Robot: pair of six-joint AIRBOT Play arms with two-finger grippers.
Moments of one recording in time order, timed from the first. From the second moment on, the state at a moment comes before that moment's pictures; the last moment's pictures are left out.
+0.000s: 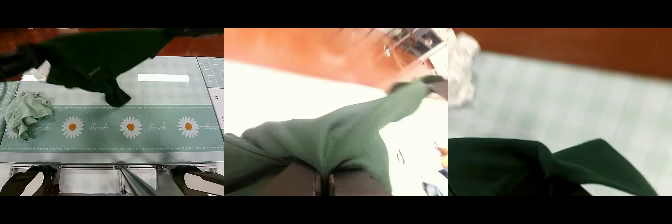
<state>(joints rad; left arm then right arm) 0.08 -0.87 1.11 0.41 -0.90 -1.14 -0.04 -1.34 1.90 -1.03 1.23 1.36</state>
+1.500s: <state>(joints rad) -0.14 -1.06 0.74 0.73 -0.92 -1.26 -0.05 -1.15 1.41 -1.09 1.18 1.38</state>
